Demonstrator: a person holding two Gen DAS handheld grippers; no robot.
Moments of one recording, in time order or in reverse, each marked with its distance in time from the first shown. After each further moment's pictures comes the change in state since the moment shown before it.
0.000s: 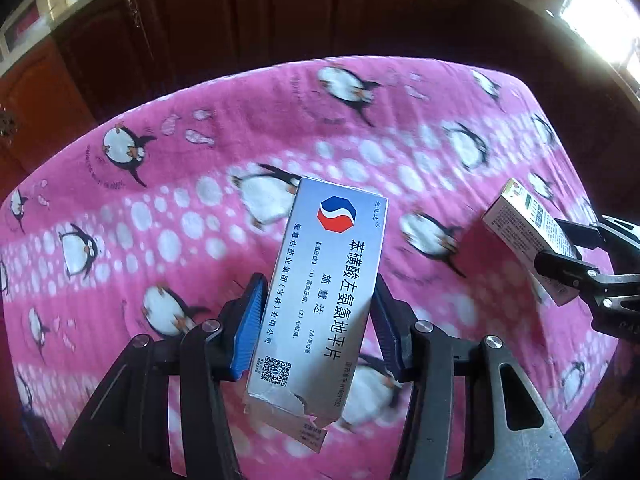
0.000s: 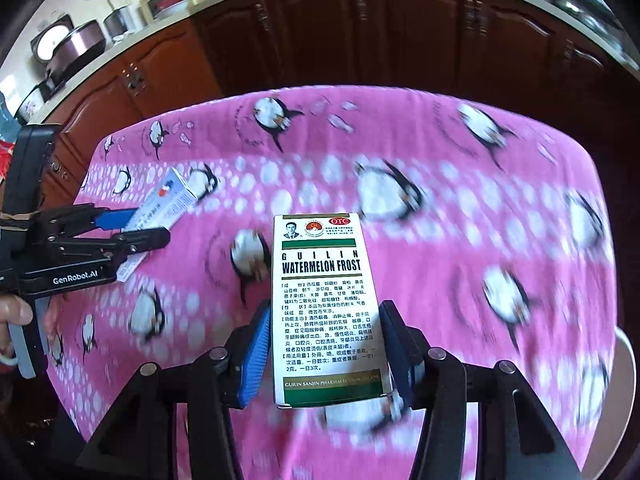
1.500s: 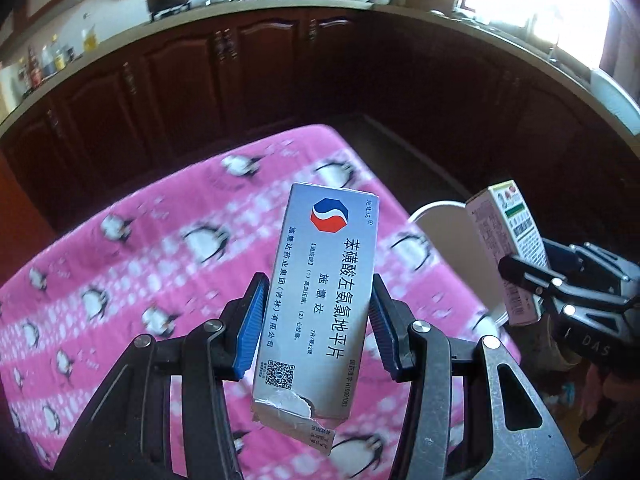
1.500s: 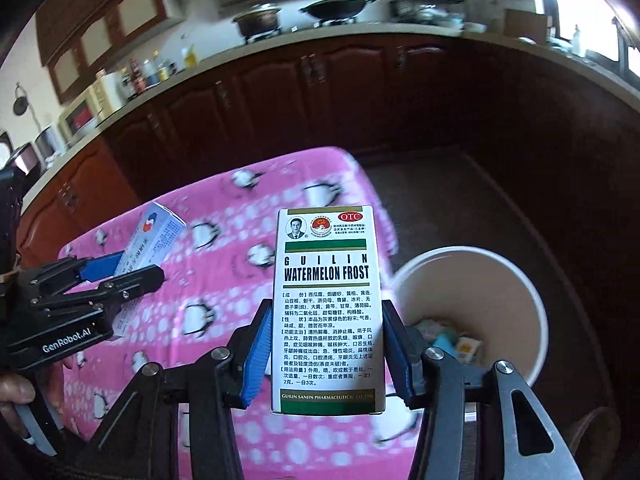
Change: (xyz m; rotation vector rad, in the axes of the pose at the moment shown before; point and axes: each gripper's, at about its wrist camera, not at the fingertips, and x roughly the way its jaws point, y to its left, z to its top) left arm -0.085 -0.246 0.027 0.225 -0.202 -0.146; right arm -0.190 -0.131 -0.110 0.332 -0.263 -0.237
